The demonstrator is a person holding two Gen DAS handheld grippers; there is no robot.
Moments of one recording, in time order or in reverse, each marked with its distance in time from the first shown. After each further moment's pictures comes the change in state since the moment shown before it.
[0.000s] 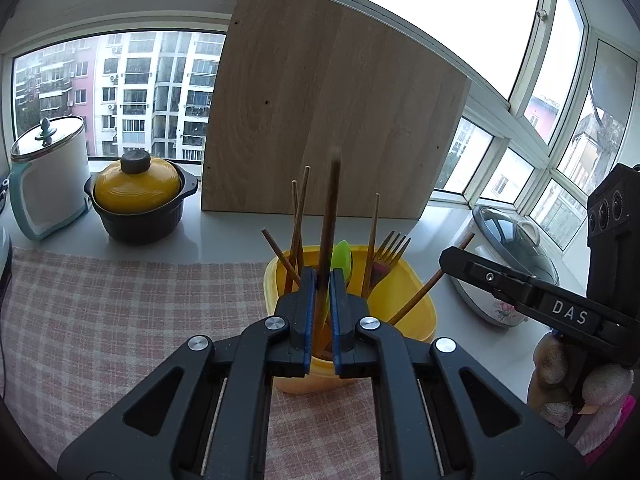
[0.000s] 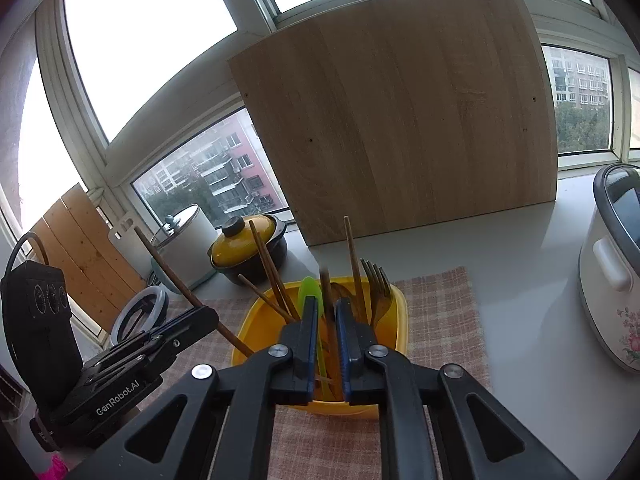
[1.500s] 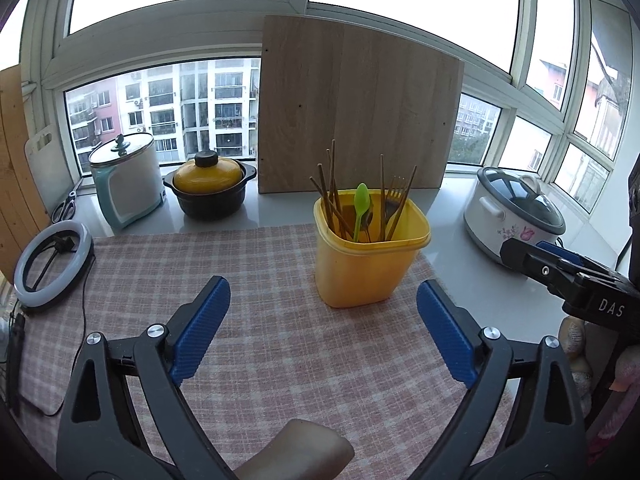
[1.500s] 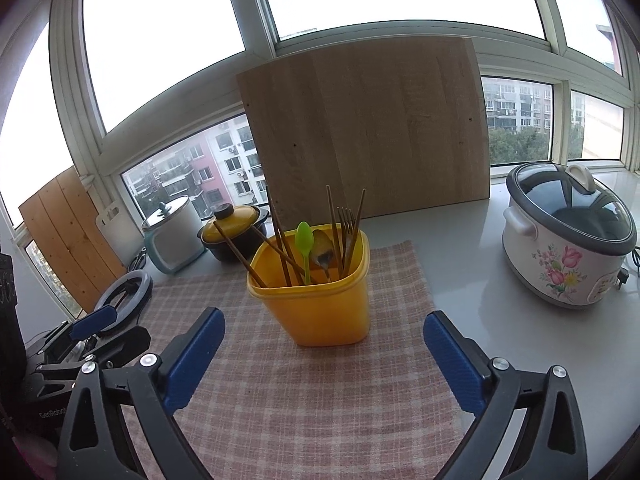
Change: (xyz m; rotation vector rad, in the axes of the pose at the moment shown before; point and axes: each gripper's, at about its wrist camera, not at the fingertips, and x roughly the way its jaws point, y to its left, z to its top) left arm -0.122 -0.016 -0.061 0.102 0.006 0.174; right arm -0.105 0.042 -0.074 -0.030 -0.059 -0.190
